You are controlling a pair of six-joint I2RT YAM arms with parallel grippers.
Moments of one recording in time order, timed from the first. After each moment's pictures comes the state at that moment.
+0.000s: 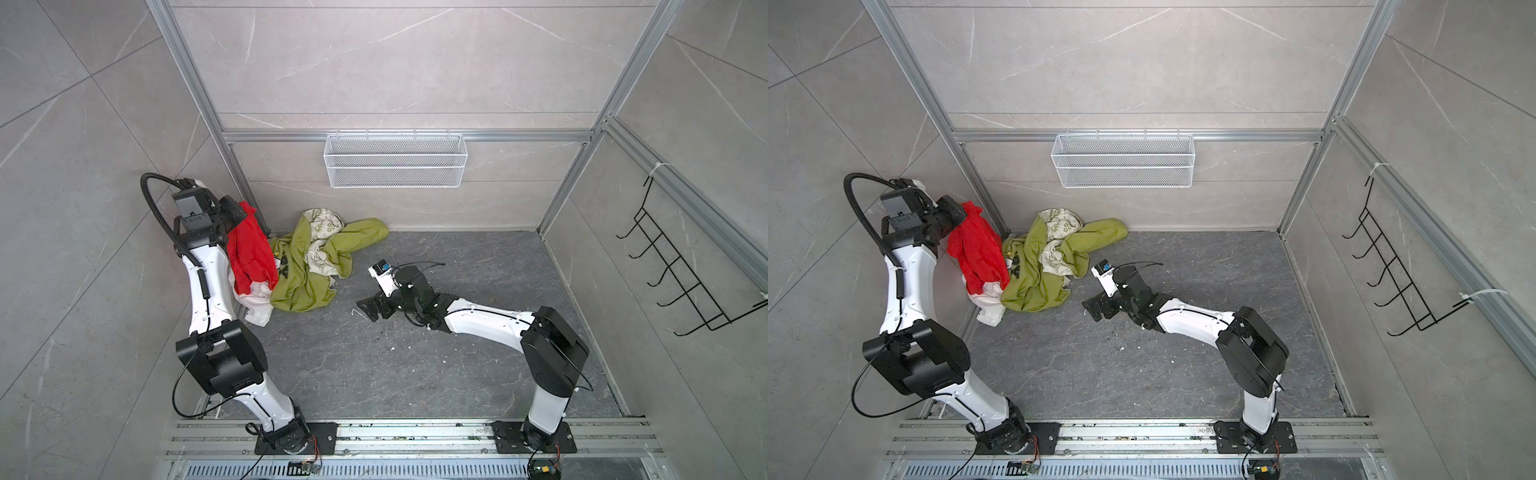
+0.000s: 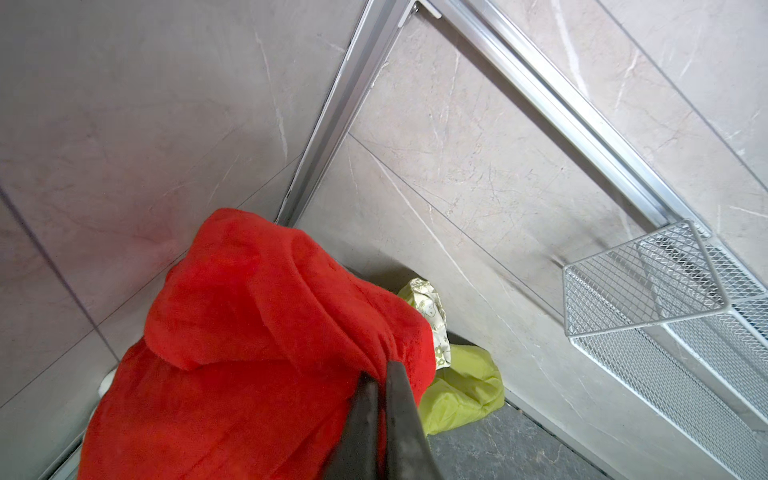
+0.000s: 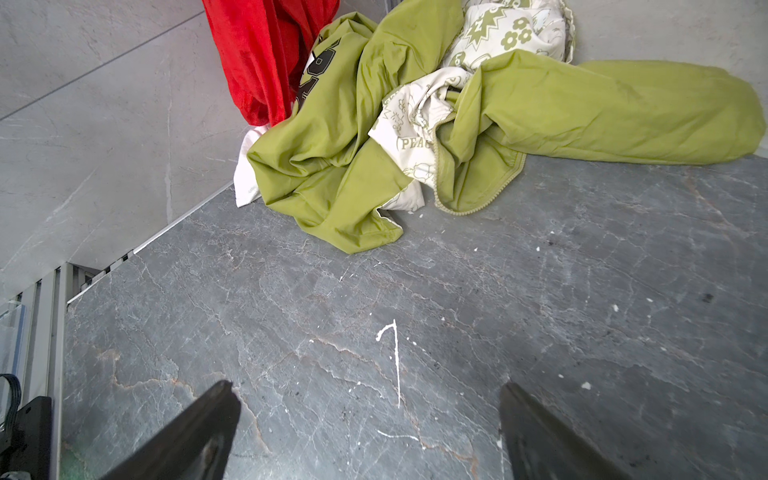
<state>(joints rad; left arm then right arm) 0.40 1.72 1.84 -0.48 0.29 -0.46 0.85 1.84 1.25 0.11 -0.15 0.15</state>
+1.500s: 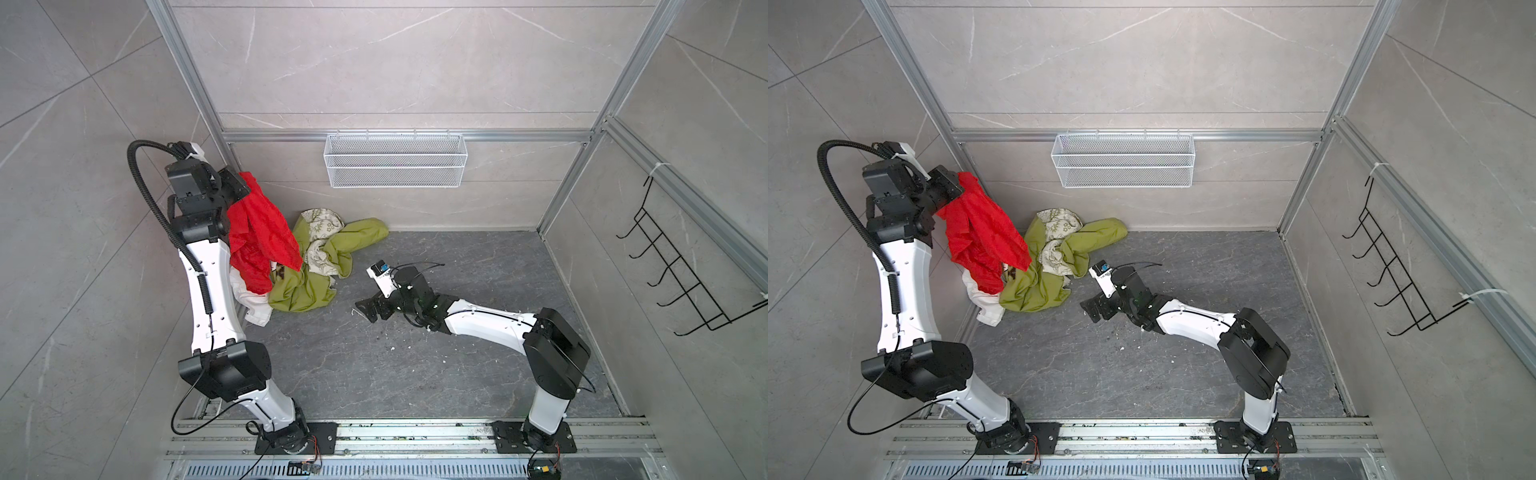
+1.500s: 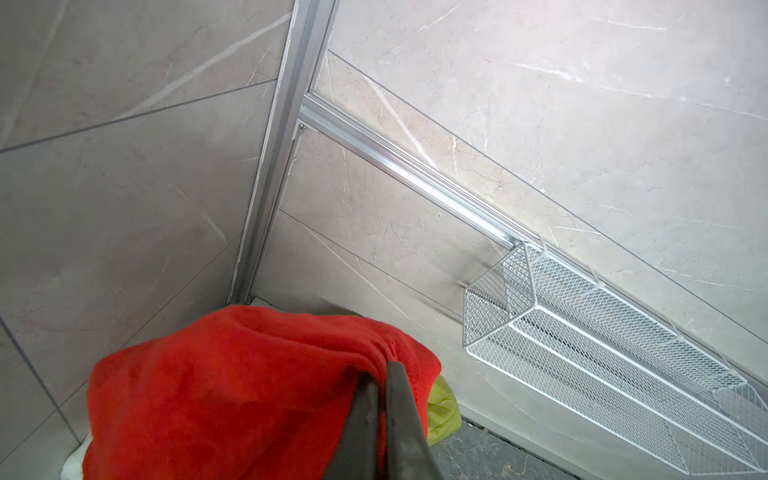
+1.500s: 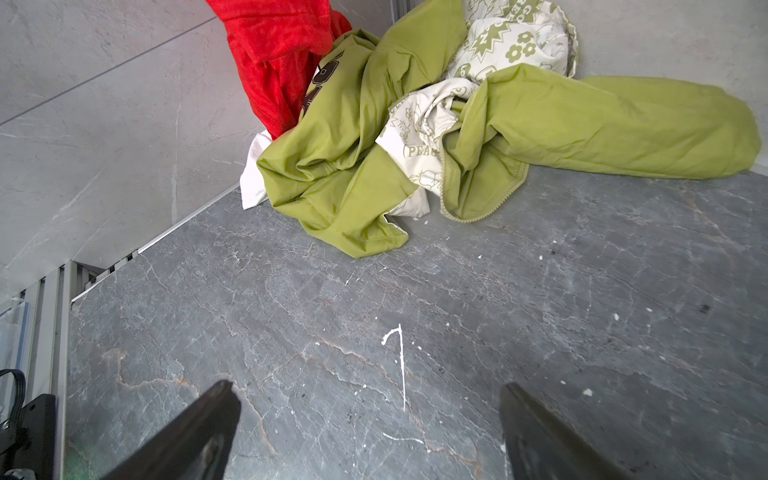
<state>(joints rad) 0.29 1.67 2.08 -0.58 0.24 -0.42 0.87 1.82 1.25 0.11 -0.14 0.14</state>
